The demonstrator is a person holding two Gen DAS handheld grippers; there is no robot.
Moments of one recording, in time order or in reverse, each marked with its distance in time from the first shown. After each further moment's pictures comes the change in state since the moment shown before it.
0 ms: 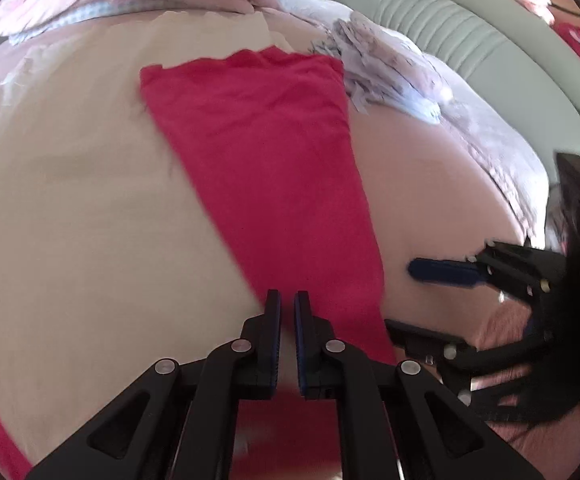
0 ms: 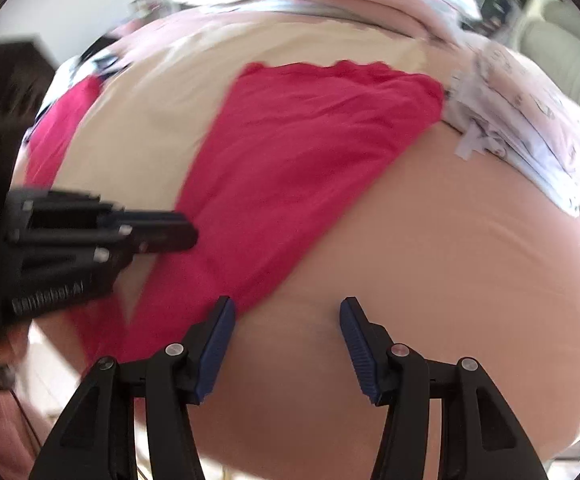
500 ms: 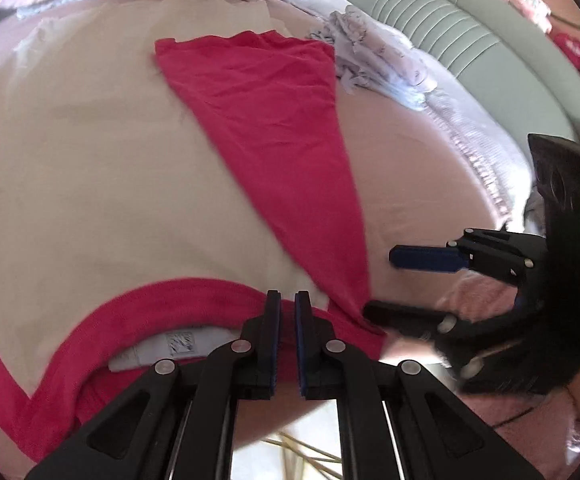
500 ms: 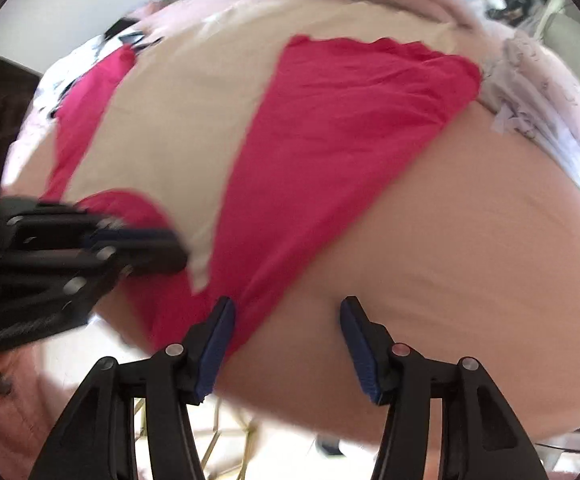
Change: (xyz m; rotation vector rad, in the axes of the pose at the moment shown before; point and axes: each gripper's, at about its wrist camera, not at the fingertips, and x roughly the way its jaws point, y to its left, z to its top) left arm -0.020 0.009 -0.022 -0.073 0.026 -0.094; right arm -0.012 0.025 -0.001 0.052 0.036 0.073
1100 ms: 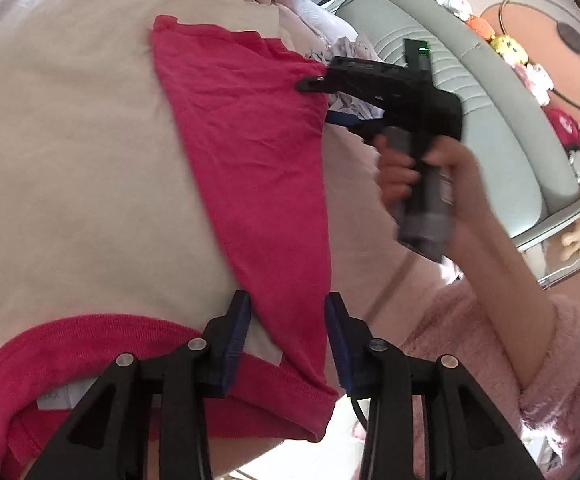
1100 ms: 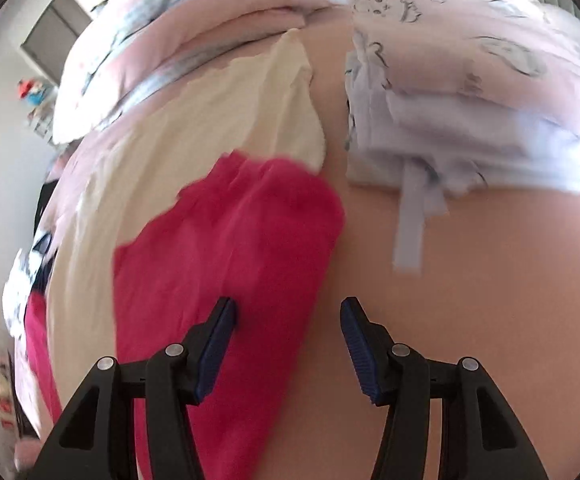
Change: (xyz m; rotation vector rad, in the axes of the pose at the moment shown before) left arm 0.026 0.009 0.020 -0.186 -0.050 -0.209; right arm 0.059 -0.149 0.145 0.529 -0.171 0.002
